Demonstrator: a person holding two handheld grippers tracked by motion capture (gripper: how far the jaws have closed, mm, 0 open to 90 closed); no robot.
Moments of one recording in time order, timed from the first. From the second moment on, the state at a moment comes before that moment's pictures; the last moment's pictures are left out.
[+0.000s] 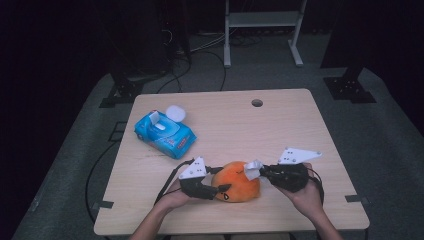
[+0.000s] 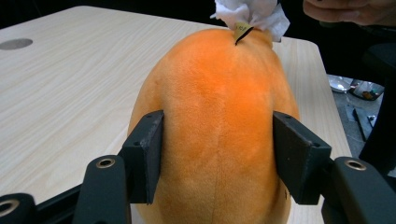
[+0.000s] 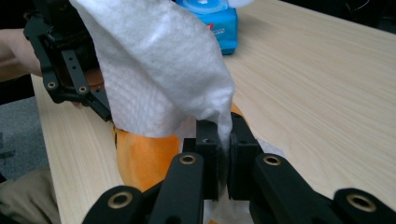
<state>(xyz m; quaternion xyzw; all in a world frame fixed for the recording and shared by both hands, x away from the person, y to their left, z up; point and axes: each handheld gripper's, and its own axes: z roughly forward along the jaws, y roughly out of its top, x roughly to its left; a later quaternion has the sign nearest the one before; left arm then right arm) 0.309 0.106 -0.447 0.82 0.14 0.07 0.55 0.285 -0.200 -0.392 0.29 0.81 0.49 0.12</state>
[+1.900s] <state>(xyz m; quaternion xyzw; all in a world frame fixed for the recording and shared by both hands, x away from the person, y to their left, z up) 0.307 0.096 -0.440 0.83 0.14 0.04 0.54 0.289 -0.195 -0.394 0.30 0.82 0.49 0.07</state>
